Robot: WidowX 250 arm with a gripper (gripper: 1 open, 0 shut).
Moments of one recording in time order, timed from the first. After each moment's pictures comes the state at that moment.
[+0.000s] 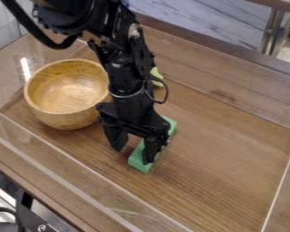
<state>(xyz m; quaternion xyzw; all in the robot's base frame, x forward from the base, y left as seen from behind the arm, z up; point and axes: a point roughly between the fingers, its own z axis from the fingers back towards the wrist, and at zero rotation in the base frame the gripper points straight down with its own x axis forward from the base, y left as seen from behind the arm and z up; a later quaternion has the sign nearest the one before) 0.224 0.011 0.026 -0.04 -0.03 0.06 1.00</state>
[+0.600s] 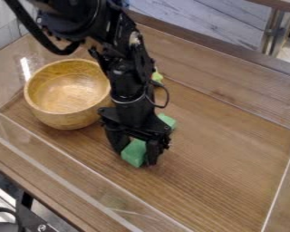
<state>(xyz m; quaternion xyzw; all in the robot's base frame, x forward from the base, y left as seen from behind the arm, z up) 0.228 0.009 0.022 -0.05 -0.04 0.06 1.00</state>
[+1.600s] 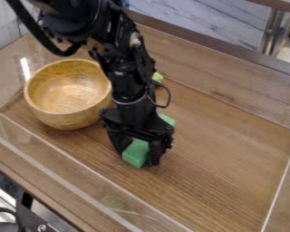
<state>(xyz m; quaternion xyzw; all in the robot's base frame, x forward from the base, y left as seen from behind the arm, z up) 0.229 0.005 0.020 -0.06 -0.04 0.07 0.99</state>
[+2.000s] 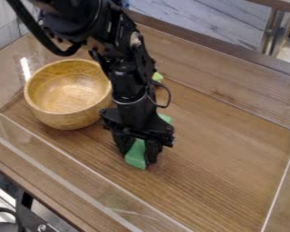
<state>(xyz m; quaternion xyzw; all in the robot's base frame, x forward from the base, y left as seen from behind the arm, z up) 0.225 0.004 0.022 -0.06 -0.03 0.07 1.00</state>
